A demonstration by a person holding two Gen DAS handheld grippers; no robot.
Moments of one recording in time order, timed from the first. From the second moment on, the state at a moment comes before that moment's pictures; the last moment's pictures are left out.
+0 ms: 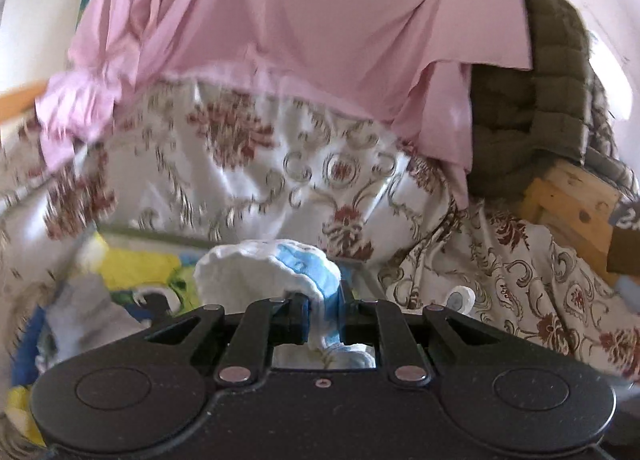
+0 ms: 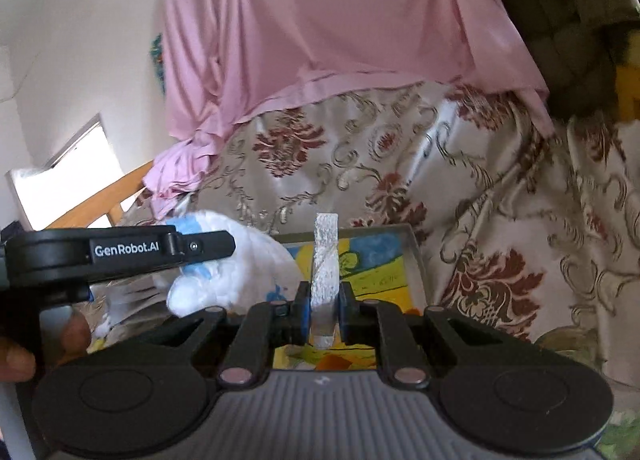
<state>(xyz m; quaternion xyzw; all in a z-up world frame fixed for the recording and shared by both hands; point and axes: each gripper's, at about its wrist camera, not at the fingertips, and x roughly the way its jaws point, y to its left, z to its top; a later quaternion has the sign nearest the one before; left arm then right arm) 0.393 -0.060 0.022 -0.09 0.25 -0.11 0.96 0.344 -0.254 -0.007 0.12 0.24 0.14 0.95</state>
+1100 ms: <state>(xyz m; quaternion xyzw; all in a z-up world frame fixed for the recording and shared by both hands) 0.430 -0.068 -0.005 -0.13 0.36 -0.08 0.92 0.381 -0.254 -0.019 0.10 0.29 0.11 0.95</state>
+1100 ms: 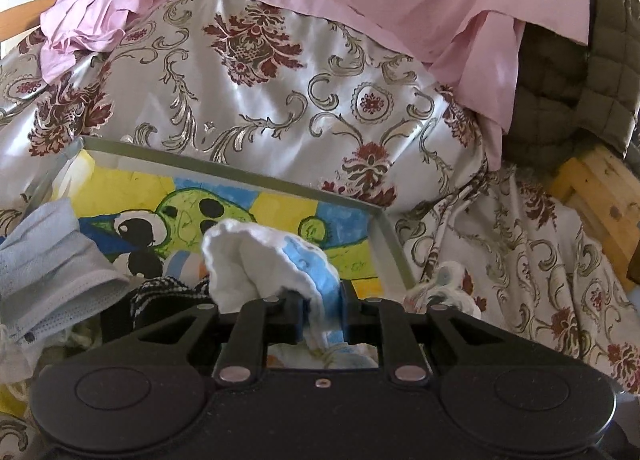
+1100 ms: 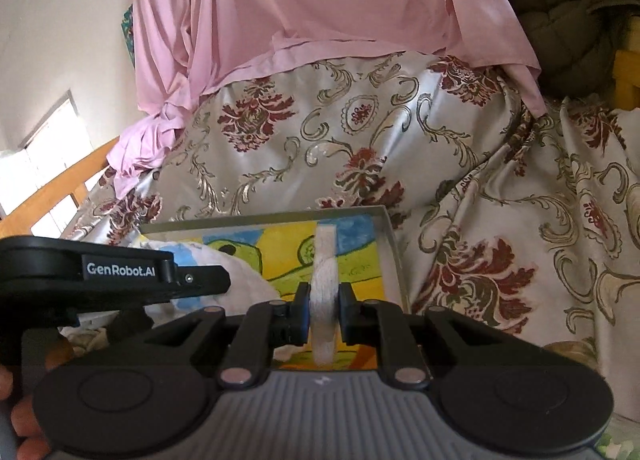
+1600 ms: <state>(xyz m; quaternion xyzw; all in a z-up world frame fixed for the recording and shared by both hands) 0.424 -0.078 -0.002 -0.09 0.37 -0.06 0.92 0.370 -0.260 -0.016 0.07 0.28 0.09 0.95</state>
